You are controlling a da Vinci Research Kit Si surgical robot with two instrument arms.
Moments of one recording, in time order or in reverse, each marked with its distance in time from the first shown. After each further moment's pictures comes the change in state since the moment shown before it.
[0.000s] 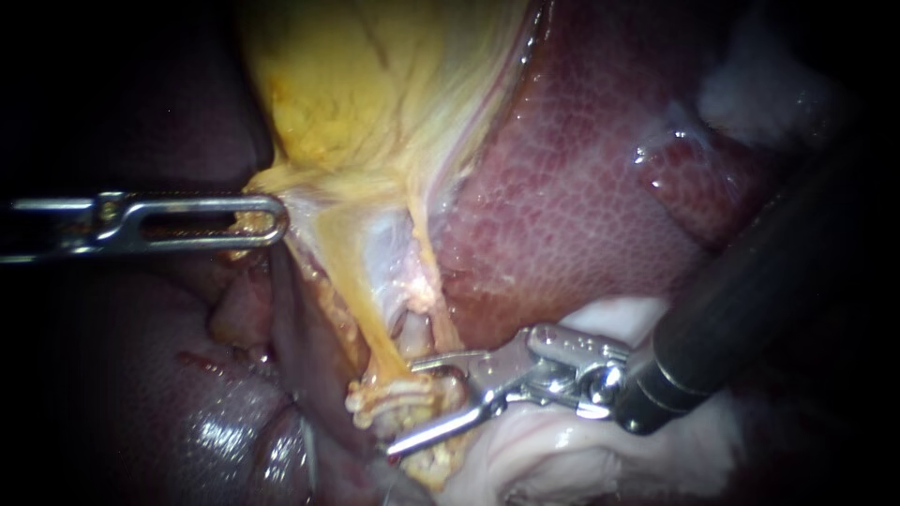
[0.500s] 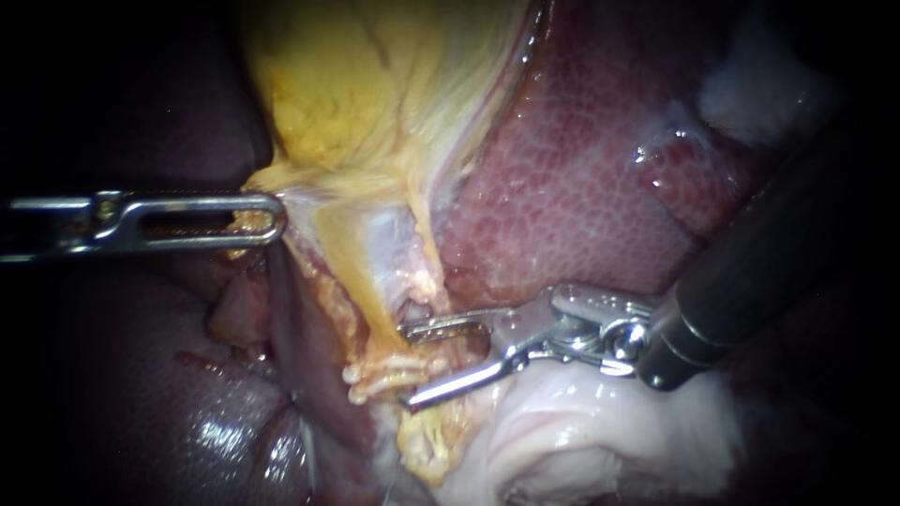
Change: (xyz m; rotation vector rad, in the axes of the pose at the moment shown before) right arm 0.001 0.002 -0.003 -0.112 -0.014 -0.039; left arm 0.000 0.000 0.000 -0.001 0.000 -0.001
